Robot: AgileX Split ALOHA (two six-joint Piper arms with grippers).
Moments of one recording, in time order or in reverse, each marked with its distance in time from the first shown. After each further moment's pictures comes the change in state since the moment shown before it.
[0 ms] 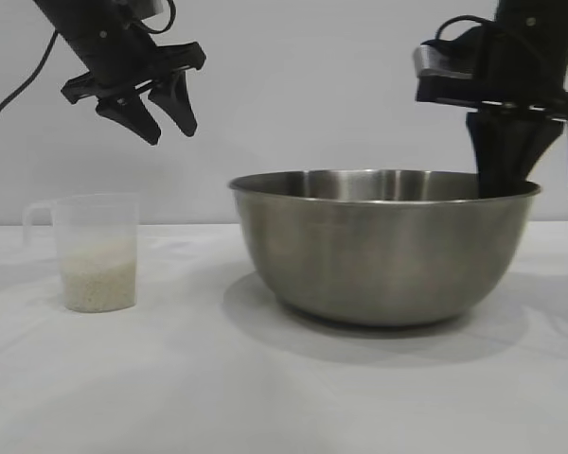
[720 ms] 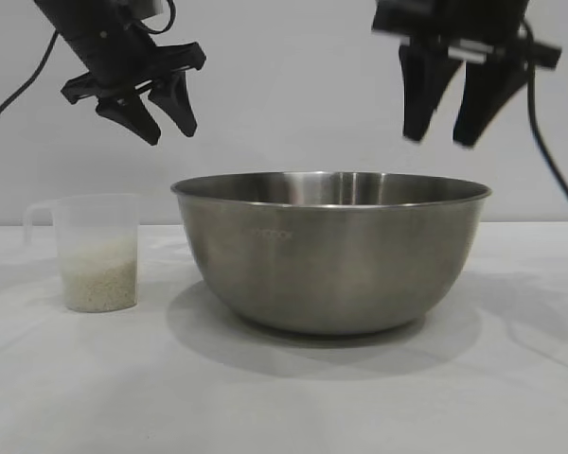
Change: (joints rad) left arm 0.000 0.000 0.000 0.000 0.000 0.000; right arm 0.041 -0.204 0.083 0.025 -0.159 -0.074
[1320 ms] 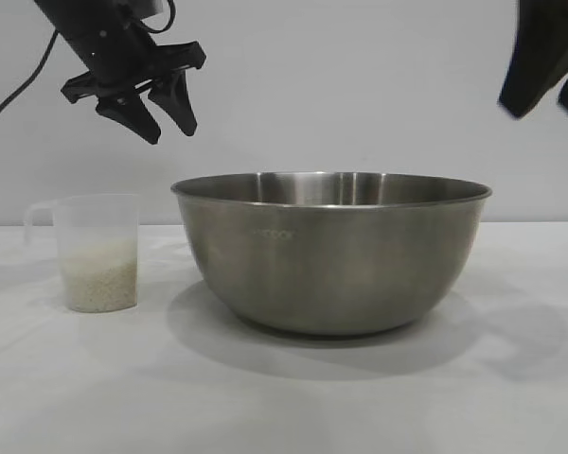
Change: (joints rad) left arm 0.000 -0.003 0.000 0.000 0.002 0.000; right arm 0.000 -0.522 0.713 -0.005 -0.532 -0.040
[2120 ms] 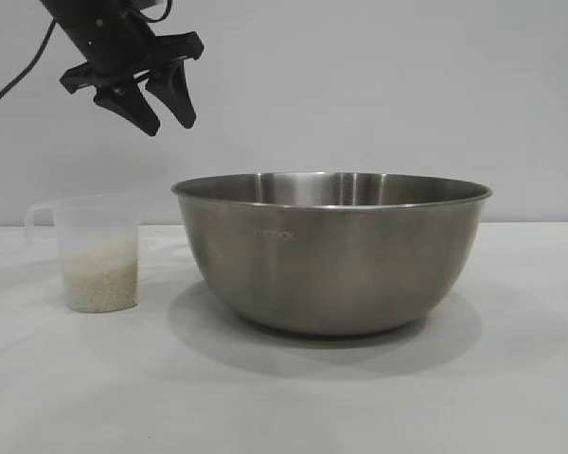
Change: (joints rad) left arm 0.000 -0.029 -0.002 0.031 0.038 0.001; right arm -0.207 -0.817 0.132 -0.189 0.645 0.247
